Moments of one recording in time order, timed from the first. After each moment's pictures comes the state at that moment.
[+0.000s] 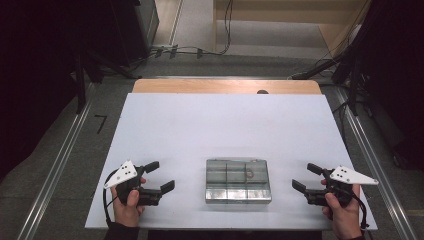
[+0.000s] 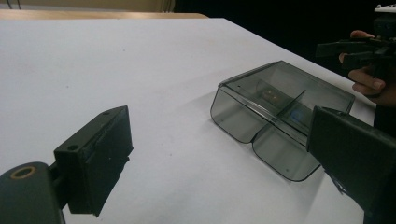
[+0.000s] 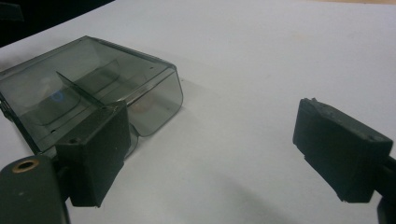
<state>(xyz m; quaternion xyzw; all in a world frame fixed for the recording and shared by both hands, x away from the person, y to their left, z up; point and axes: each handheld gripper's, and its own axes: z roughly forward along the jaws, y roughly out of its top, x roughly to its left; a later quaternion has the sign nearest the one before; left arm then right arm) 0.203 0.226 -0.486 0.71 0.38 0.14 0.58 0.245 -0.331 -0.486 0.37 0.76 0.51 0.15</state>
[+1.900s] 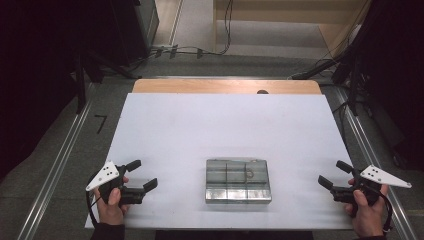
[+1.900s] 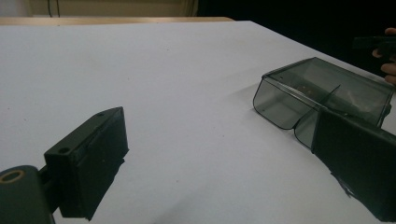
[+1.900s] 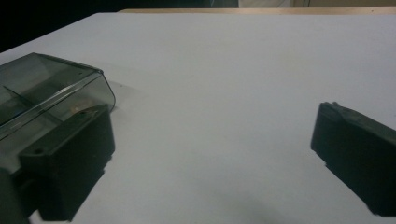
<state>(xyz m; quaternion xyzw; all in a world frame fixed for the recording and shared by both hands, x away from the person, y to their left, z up) 0.200 0.268 -0.496 0.70 0.39 0.17 0.58 0.253 -0.400 -0.492 0.41 0.72 0.53 0.18</state>
